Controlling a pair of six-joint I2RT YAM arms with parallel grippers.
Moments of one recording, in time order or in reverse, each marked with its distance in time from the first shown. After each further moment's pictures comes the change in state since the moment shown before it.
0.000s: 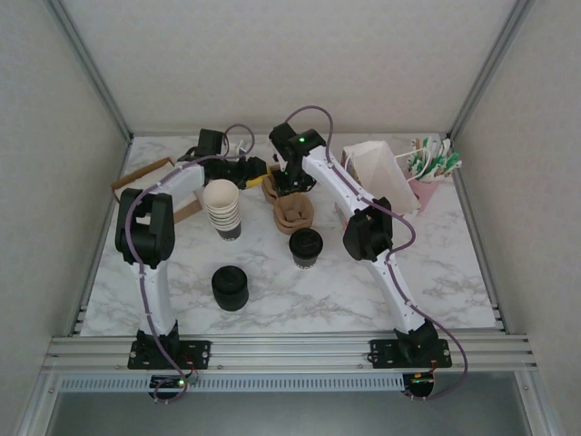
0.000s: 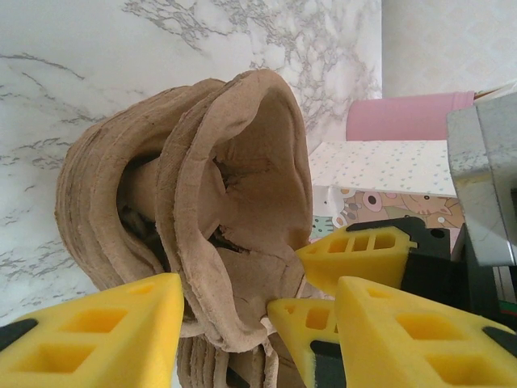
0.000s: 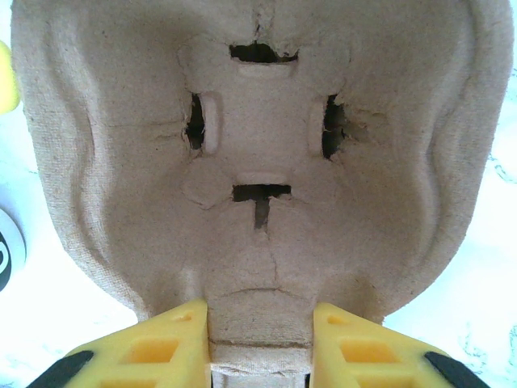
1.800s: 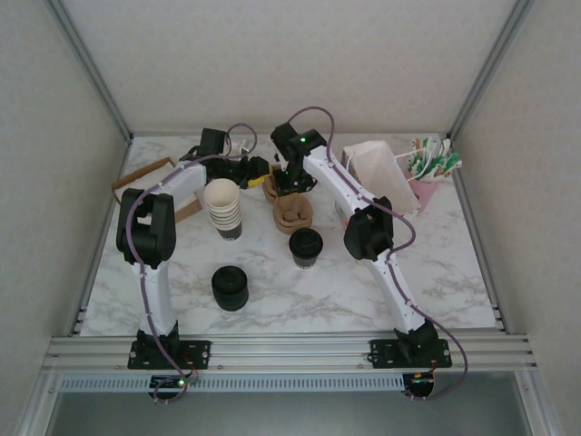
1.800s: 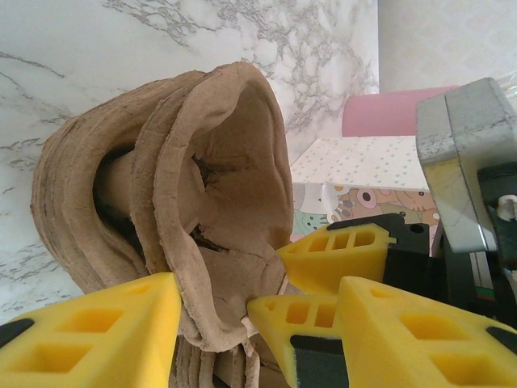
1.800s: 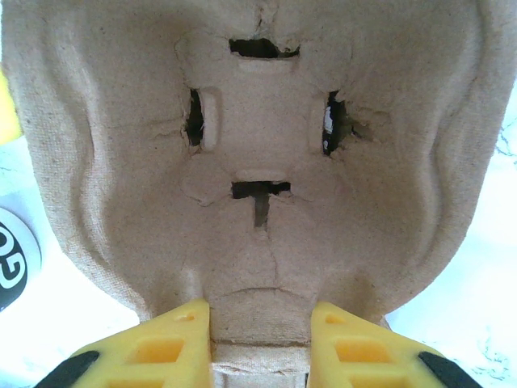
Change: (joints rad) left arm -0.014 0.002 0.013 -0.007 0.000 0.001; right arm -0.008 0.000 -0.017 0.019 -0.033 0.030
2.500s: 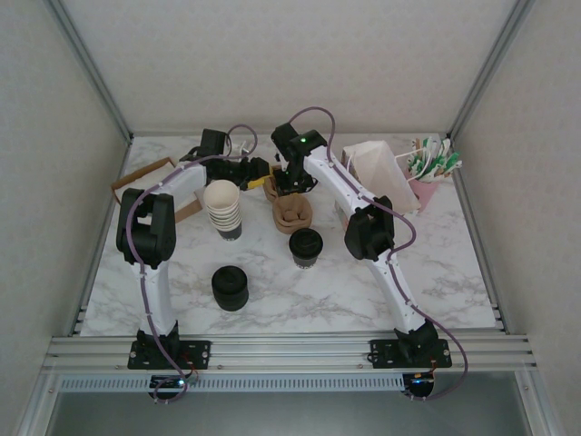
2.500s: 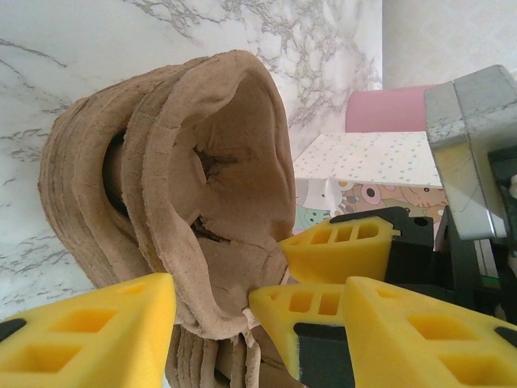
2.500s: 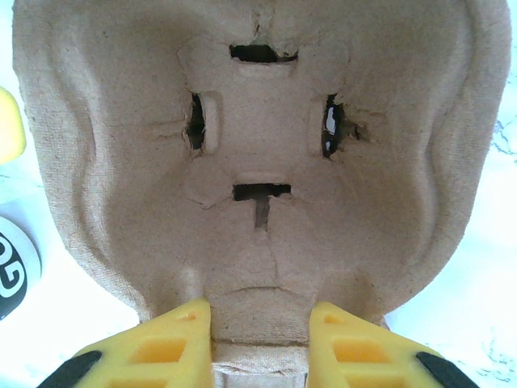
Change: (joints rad) left arm -0.001 0.000 -0.005 -0.010 0.000 0.004; right arm -0.002 -0.014 -0.031 0.023 -0.001 0.018
